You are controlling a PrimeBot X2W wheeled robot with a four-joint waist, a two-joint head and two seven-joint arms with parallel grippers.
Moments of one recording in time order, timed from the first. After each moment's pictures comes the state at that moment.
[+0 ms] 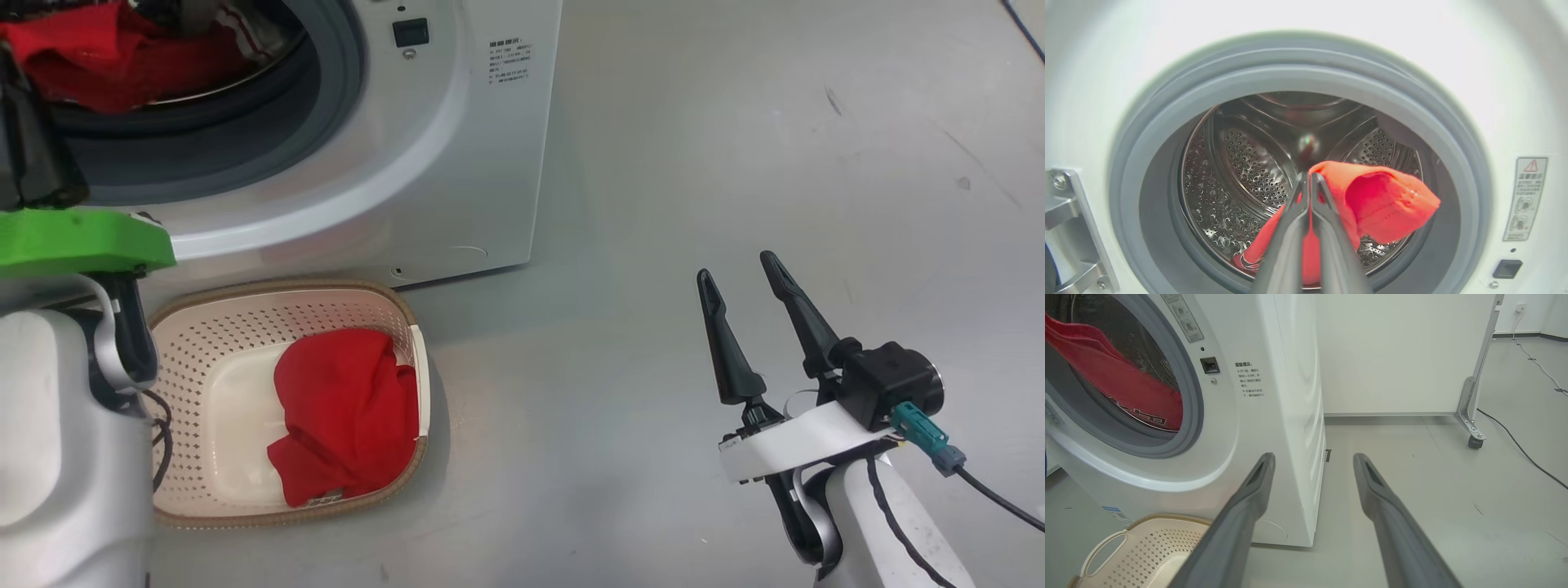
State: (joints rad) left arm -0.58 0.12 0.01 0.22 -0.40 0.07 -0.20; right arm -0.17 -0.05 0.25 0.11 0.26 0.12 -0.26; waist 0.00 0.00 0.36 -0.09
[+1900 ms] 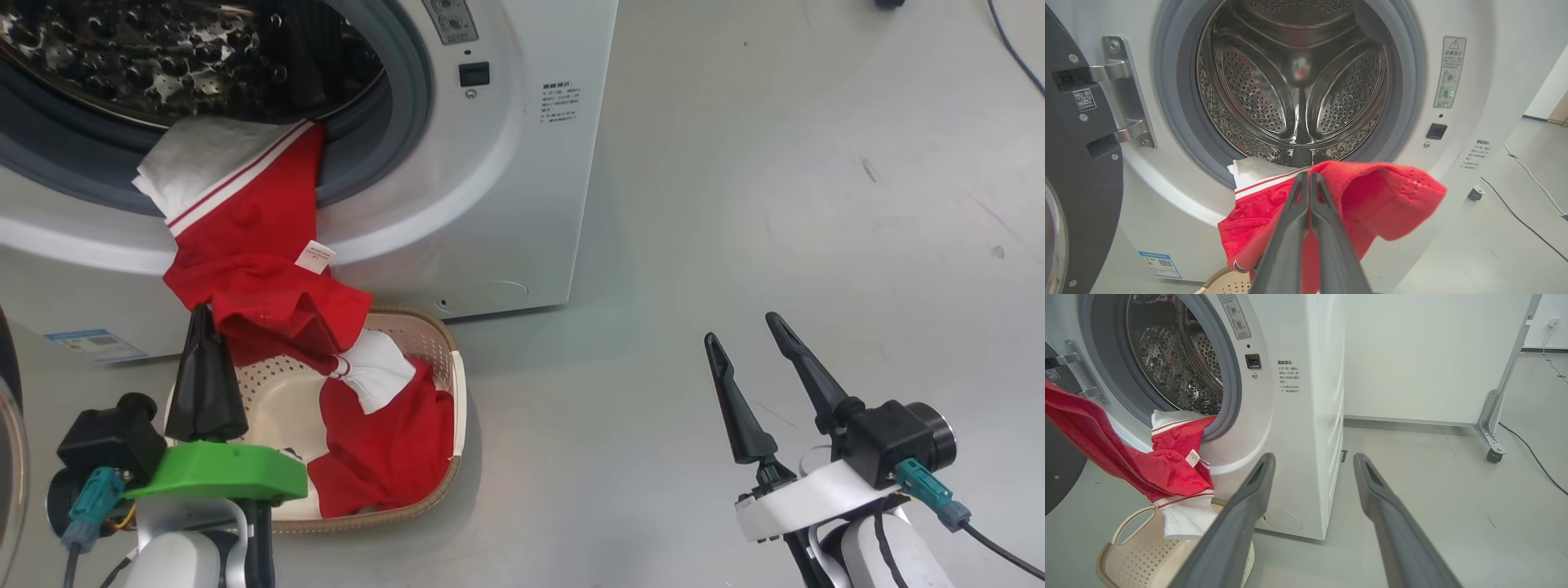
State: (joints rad) left arm -0.09 0.05 -0.11 -0.04 -0.42 0.11 -0.15; right arm -0.03 -0.05 0.21 0.07 0.18 0.12 -0.26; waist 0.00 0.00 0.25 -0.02
